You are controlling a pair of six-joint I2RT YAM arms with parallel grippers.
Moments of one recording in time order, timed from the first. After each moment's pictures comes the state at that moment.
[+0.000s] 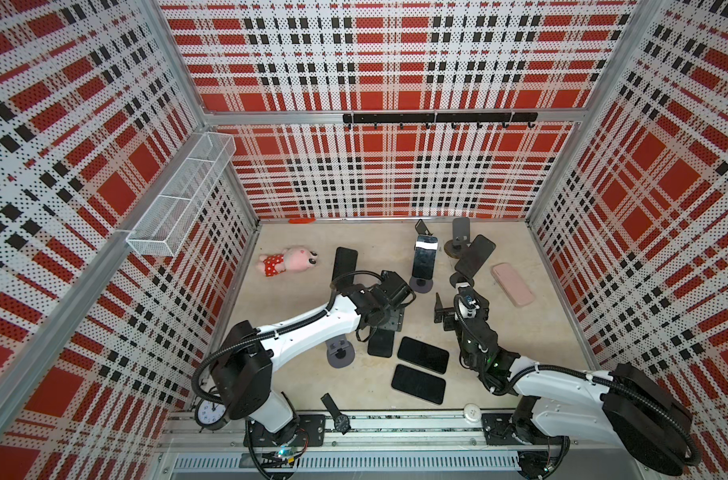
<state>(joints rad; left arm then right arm) -0.89 1.59 1.20 -0.78 -0.22 -0.64 0.85 1.15 0.31 0.70 0.79 0.04</state>
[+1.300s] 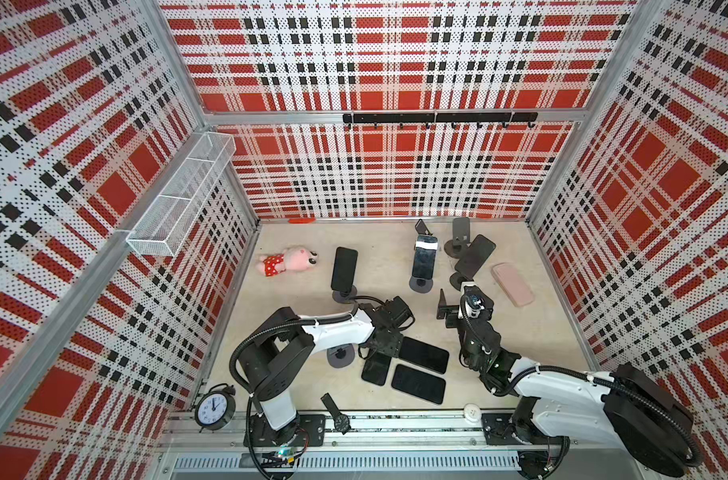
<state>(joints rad) -0.91 1.74 1.01 -0.60 -0.08 -0.62 0.85 1.15 0.30 0.75 0.84 0.04</state>
